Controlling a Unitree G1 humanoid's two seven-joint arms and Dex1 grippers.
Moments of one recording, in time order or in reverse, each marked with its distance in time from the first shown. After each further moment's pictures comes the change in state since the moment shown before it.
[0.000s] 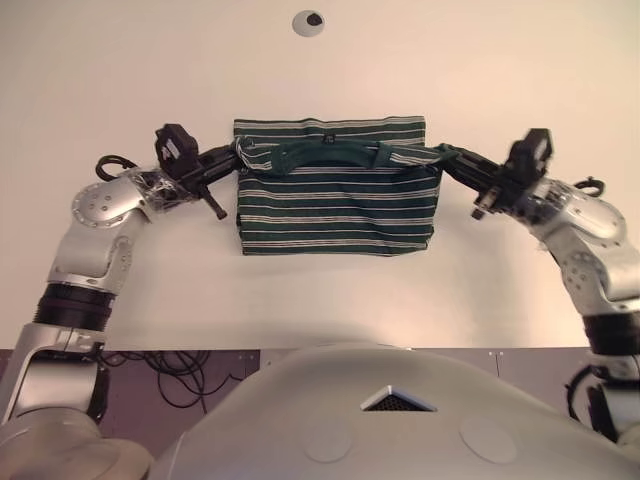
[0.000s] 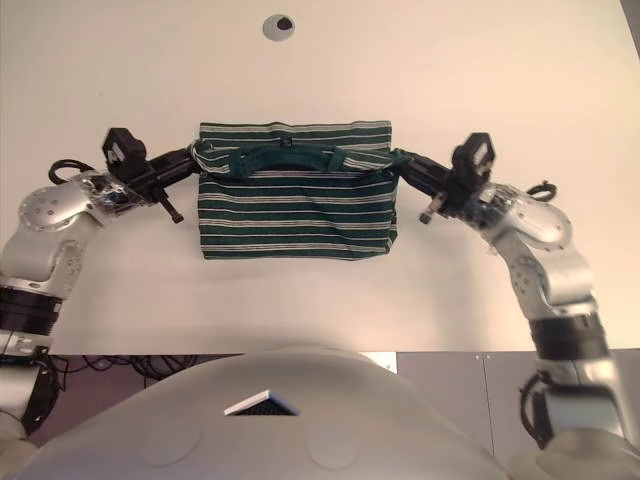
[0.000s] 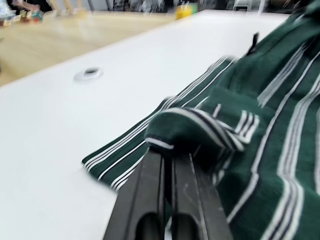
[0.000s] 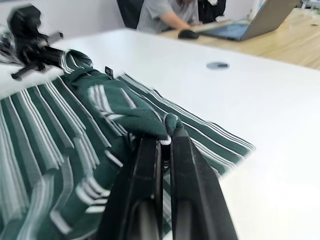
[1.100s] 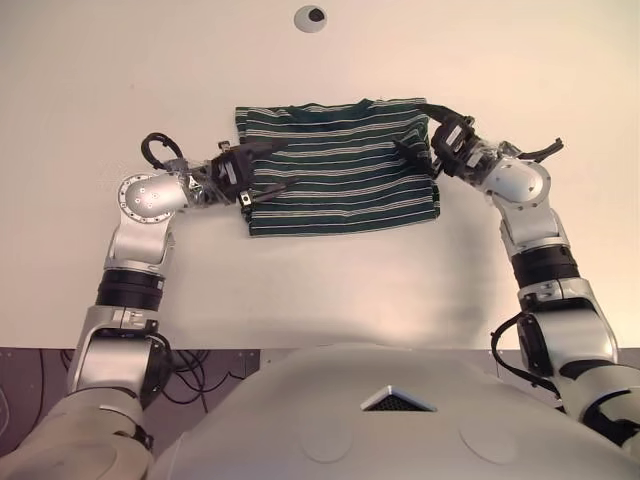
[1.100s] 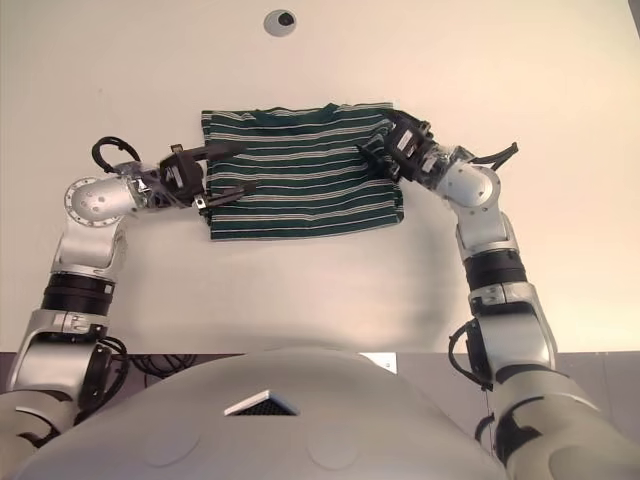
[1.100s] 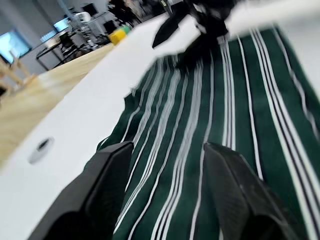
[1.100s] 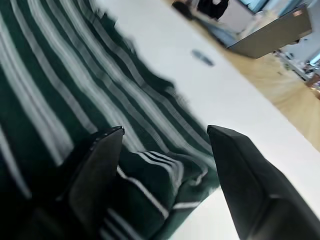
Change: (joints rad) left arm -0.067 -0.129 0.042 0.085 0.595 -0.551 -0.202; right arm -0.227 0.198 0.054 0.483 -0.731 -0.535 -0.103
